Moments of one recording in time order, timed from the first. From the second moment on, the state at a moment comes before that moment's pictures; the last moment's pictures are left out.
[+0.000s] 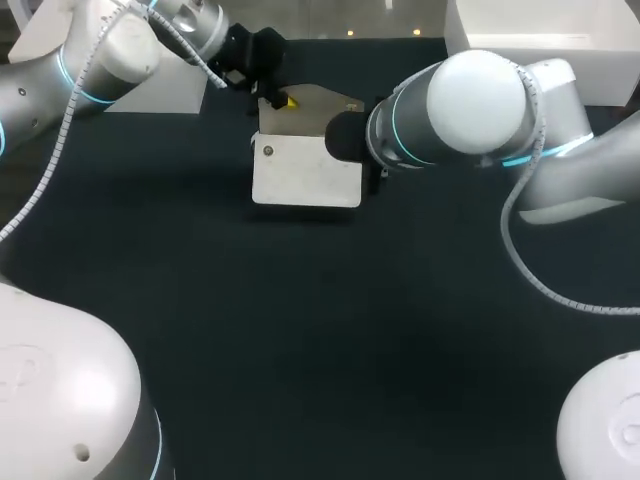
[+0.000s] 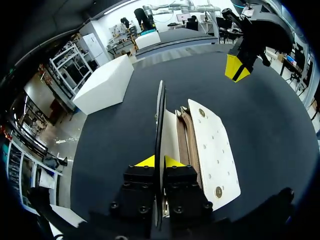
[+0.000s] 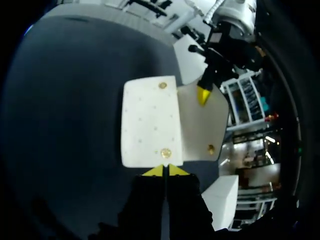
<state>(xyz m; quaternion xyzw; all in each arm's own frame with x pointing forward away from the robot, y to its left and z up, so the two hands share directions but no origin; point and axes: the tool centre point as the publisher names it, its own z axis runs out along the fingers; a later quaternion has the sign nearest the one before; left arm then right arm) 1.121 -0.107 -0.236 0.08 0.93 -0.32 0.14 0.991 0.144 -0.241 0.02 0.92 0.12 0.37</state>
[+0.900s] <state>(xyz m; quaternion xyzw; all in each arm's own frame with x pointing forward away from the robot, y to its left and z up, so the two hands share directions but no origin) 1.099 -0.111 -0.218 0.06 0.94 -0.32 0.13 1.008 0.160 -0.228 0.00 0.92 0.12 0.38</state>
